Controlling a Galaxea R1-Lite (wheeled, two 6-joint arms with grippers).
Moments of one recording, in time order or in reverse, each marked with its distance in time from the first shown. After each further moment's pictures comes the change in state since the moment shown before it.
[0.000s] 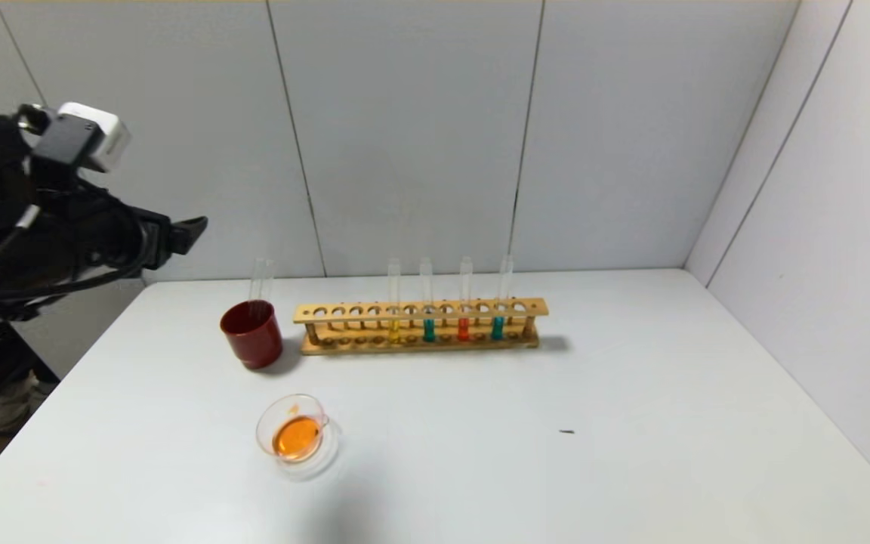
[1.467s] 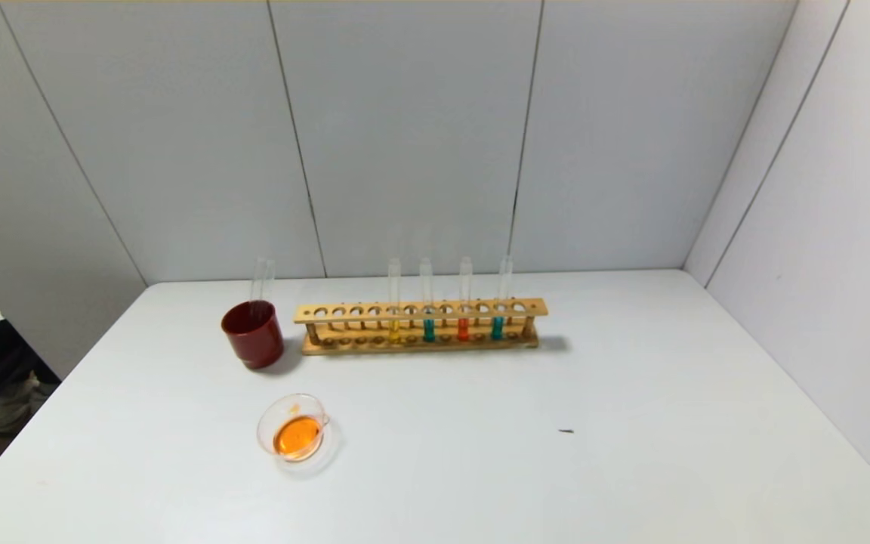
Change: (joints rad) left arm 0.070 -1.471 0.874 0.497 -0.190 -0.213; right arm 0.000 0.000 0.000 0.000 0.000 0.000
